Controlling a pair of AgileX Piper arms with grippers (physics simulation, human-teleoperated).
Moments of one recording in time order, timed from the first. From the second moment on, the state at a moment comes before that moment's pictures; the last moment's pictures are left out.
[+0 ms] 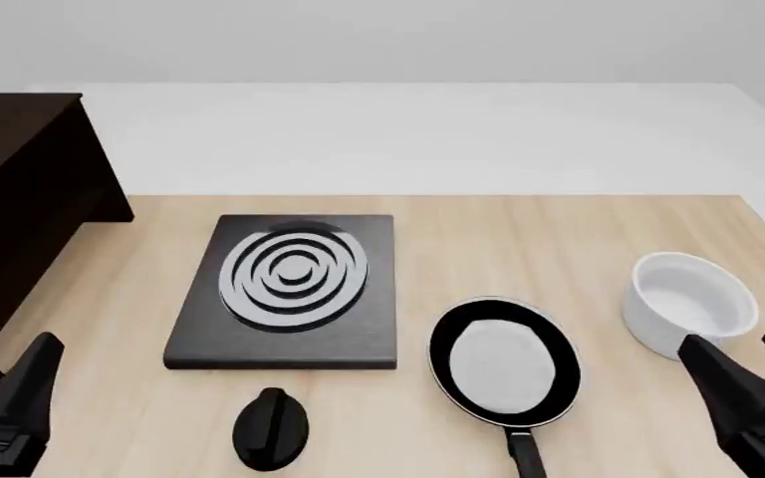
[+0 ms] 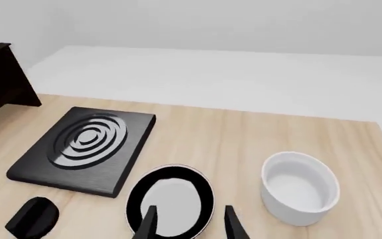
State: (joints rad) left arm -0.07 0.09 -0.23 0.16 -0.03; right arm 0.22 0.22 -0.45 0.48 0.05
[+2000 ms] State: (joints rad) left arm -0.12 0.31 -0.20 -0.05 -0.05; right arm 0.59 0.81 -0.51 0.67 0.23
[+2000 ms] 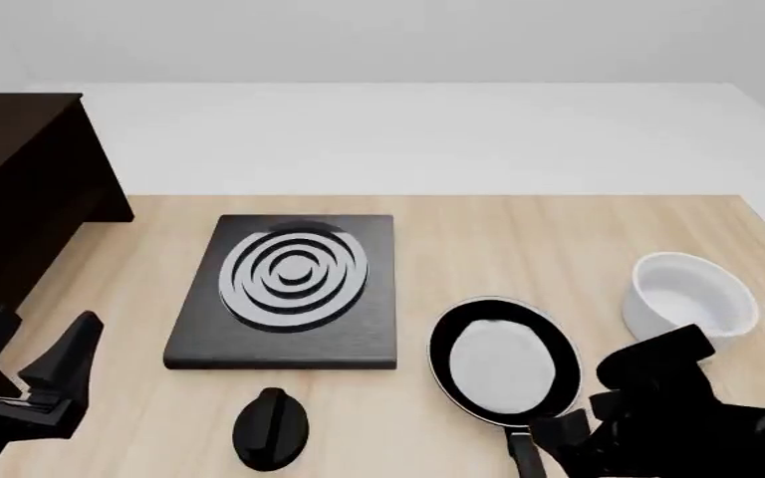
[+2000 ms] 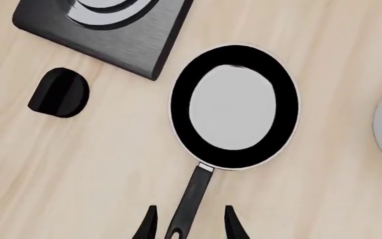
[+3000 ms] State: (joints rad) left arm -0.15 0.28 -0.21 0.00 -0.12; right arm 0.67 0.94 -0.29 0.42 0.32
